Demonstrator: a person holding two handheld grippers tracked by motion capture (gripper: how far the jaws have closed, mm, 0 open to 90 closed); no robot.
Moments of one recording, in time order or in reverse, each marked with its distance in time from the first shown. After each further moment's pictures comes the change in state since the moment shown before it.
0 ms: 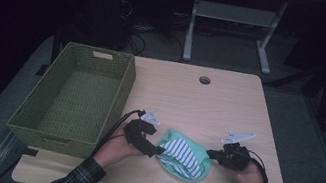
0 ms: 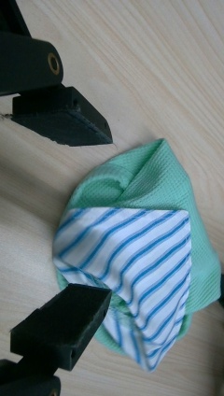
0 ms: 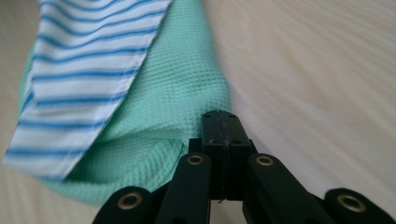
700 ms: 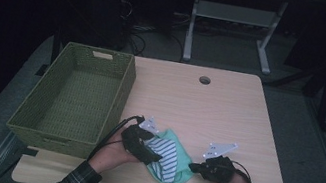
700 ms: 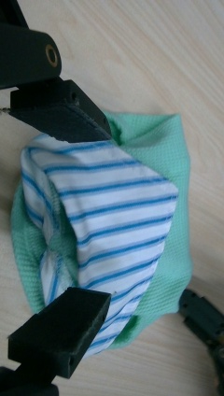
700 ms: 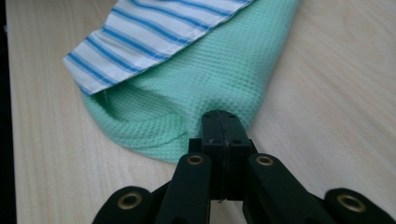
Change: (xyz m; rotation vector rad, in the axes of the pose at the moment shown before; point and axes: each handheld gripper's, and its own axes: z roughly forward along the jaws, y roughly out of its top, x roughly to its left) left arm -0.018 -0.009 -0.003 0.038 -0.005 0.057; right arm 0.049 0.004 0.015 0.000 0.122 -0.104
